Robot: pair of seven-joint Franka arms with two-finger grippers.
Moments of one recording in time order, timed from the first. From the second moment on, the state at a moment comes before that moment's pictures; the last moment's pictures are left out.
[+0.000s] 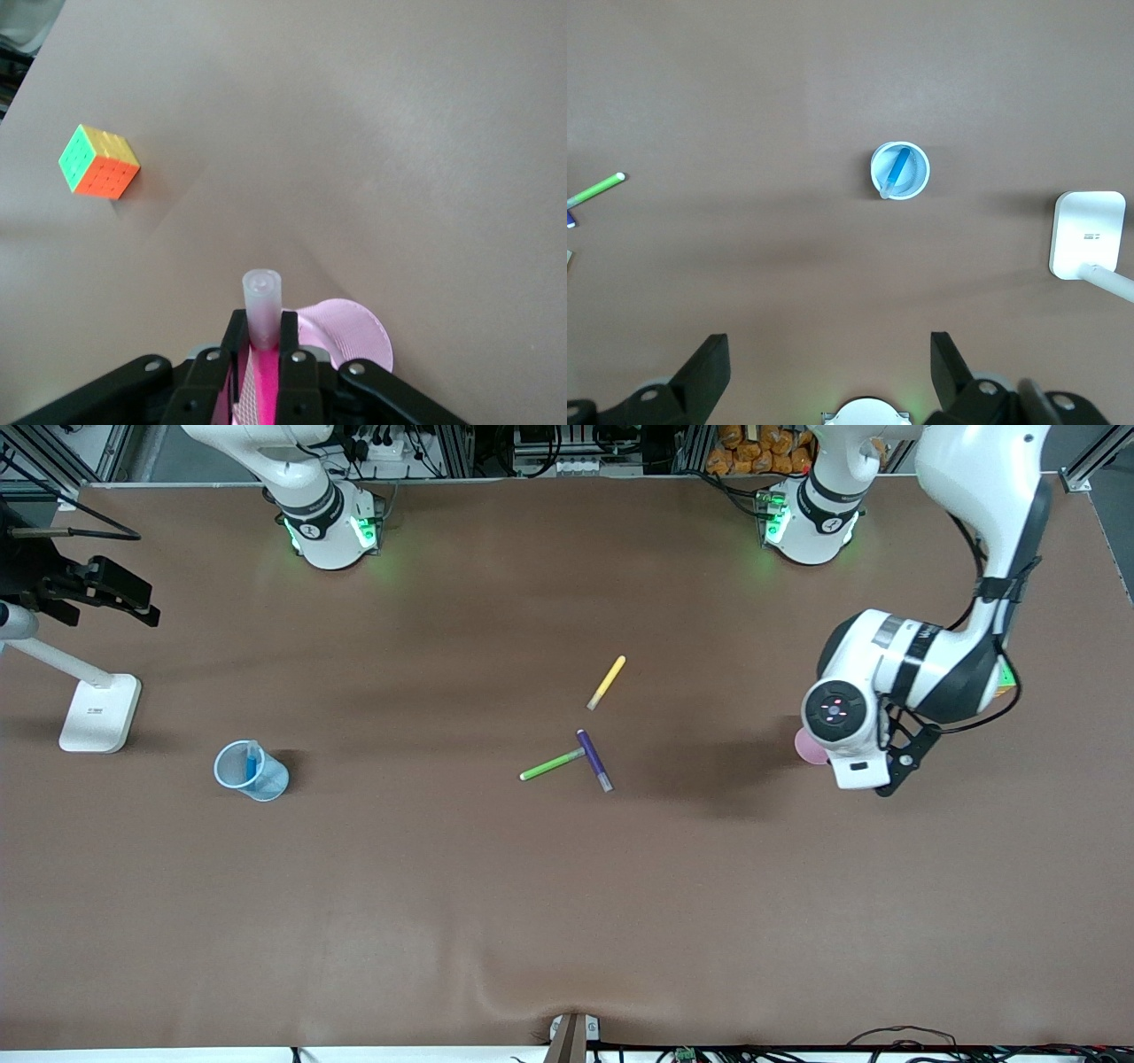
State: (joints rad) left arm -0.09 0.37 -0.23 -1.93 0.58 1.82 -1.45; right arm -0.01 -0.05 0.04 -1.52 0.02 1.39 0.05
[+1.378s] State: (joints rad) left arm -0.07 0.30 -0.23 -1.57 0.30 1.62 -0.89; right arm -0.02 -0.04 0.03 -1.52 0.02 1.39 0.05
